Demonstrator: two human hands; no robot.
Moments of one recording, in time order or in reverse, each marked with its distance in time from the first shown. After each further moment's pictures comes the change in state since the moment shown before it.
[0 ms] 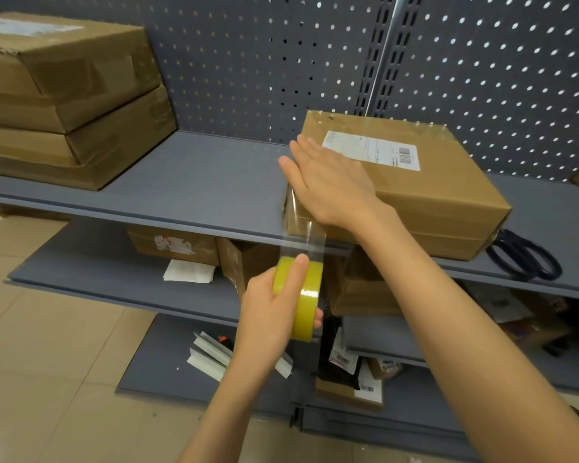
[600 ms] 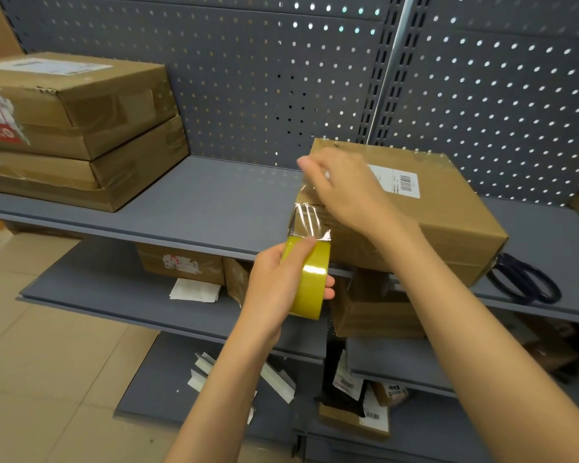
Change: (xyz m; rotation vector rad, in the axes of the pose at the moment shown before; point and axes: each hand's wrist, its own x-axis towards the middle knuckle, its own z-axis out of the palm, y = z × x) left_hand 0.021 0.048 0.001 -0.143 -0.079 -0.041; right_hand 0.002 0.007 -0.023 0.337 0.265 -0.029
